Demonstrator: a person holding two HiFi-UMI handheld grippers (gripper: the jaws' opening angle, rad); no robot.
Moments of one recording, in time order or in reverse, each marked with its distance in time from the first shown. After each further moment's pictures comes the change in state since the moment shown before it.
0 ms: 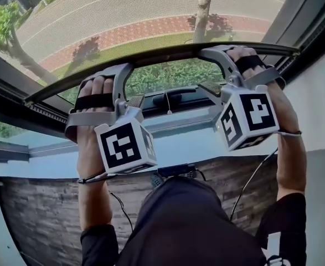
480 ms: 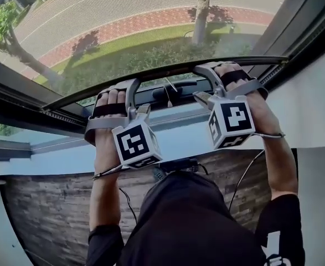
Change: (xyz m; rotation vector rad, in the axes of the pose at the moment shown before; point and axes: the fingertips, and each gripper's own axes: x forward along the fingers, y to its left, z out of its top) left arm 0.044 -0.082 -0.010 -0.052 0.014 -0.126; right arm 0.052 0.071 -0.004 0.073 0.004 0.083
